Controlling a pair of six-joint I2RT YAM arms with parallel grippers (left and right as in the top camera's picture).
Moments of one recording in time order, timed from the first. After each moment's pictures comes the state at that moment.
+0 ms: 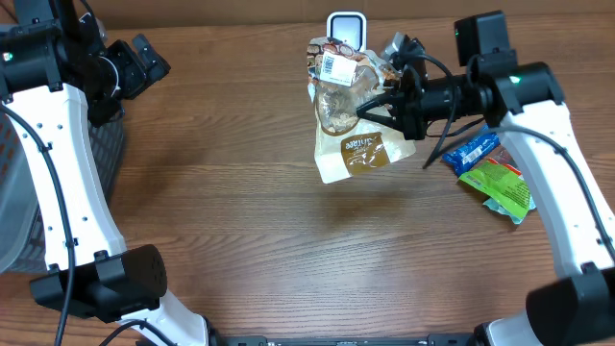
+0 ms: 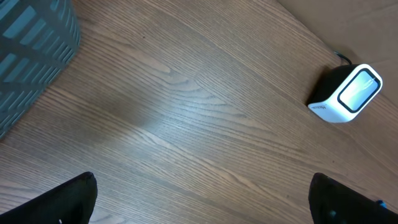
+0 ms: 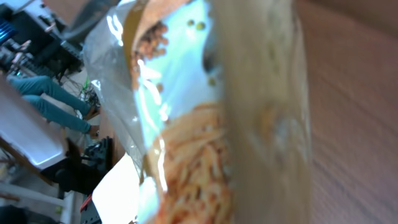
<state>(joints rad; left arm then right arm) 0.26 1.86 2.21 -1.45 0.20 -0.39 0.21 1.69 1.66 -0.95 -1.06 -0.49</state>
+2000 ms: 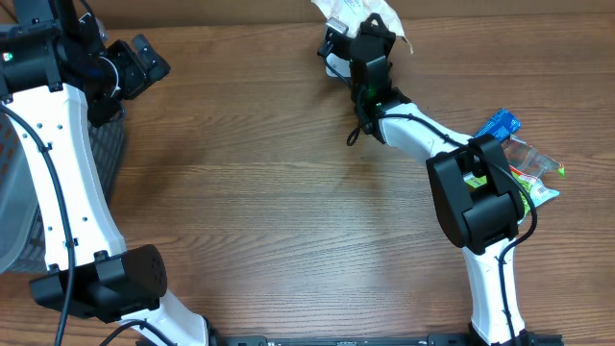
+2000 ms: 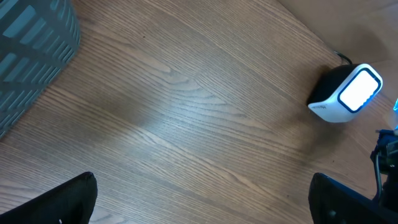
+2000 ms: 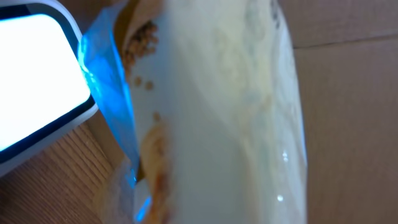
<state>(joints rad) 0.26 1.86 2.21 -1.45 0.20 -0.39 0.43 2.30 1.64 0.50 0.58 -1.28</state>
